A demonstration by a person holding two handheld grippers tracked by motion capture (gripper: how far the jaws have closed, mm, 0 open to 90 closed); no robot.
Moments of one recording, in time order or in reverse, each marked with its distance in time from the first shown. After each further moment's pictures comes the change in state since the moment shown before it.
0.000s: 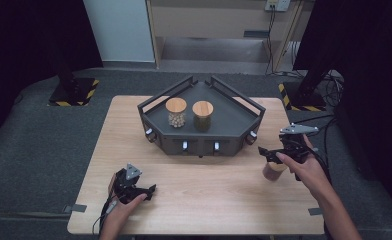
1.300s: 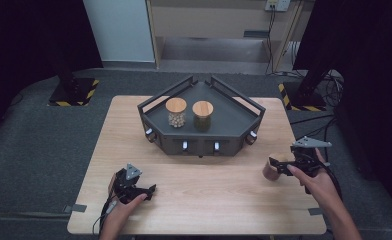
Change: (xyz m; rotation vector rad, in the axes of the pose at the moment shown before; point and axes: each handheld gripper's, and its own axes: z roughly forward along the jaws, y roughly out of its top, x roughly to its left) left arm 0.000 0.000 0.000 0.000 0.000 0.000; right arm -0.006 -0.043 -0.018 0.003 -0.044 0.047
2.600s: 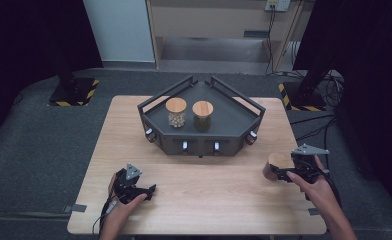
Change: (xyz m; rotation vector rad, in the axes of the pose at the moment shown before) left arm 0.000 0.000 0.000 0.000 0.001 0.000; right arm -0.001 -0.021 0.011 0.036 -0.016 0.003
